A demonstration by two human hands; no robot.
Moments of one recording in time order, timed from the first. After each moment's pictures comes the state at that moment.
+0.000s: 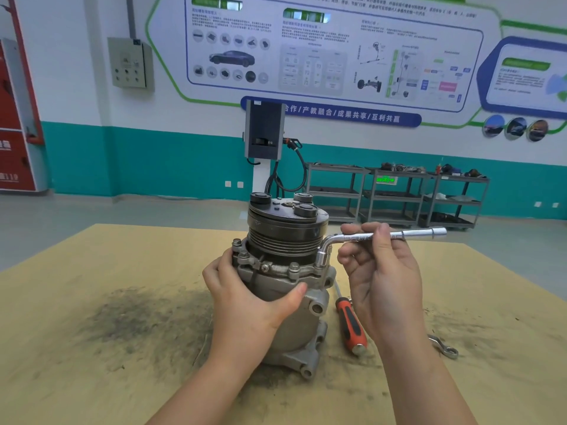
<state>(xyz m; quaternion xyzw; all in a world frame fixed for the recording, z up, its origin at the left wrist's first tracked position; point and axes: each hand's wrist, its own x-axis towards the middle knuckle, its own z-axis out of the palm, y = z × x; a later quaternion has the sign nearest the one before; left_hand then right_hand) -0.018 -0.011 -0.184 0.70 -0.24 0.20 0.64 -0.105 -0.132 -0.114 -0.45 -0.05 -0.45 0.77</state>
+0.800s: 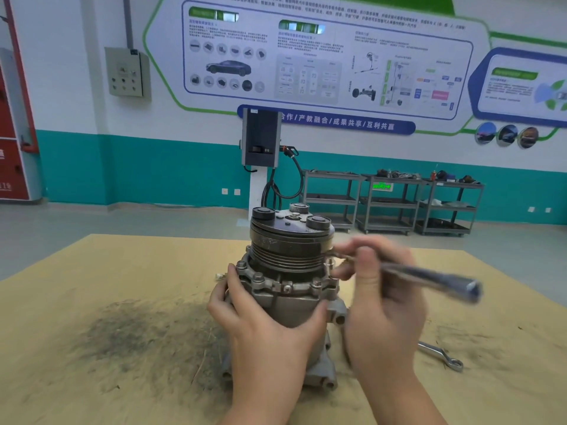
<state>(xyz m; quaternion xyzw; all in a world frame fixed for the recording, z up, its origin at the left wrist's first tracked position) -0.054 -0.029 -0.186 0.71 -0.17 0.24 0.64 -0.110 -0.103 -0.126 -0.62 -0.11 -0.64 0.44</state>
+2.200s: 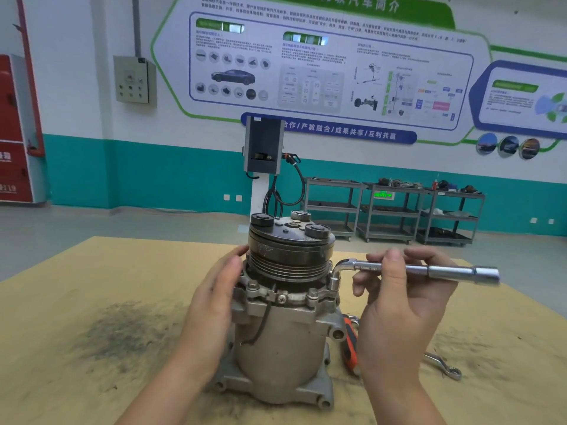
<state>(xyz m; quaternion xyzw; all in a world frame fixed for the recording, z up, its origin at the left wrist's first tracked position) 0.000 0.021 -0.164 0.59 -0.27 0.02 0.76 -0.115 -0.107 -0.120 -0.48 -0.05 -0.67 0.56</state>
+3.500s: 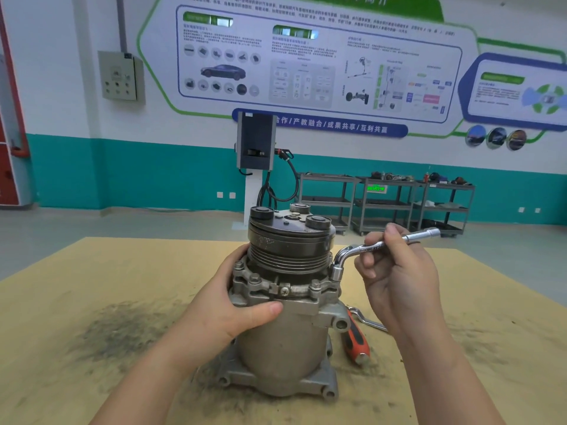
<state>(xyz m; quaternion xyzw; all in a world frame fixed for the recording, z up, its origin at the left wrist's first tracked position) 0.012 0.037 -0.161 0.66 -0.40 -0.06 0.63 -0.105 -0.149 -0.105 -0.41 -0.01 -0.47 0.78</state>
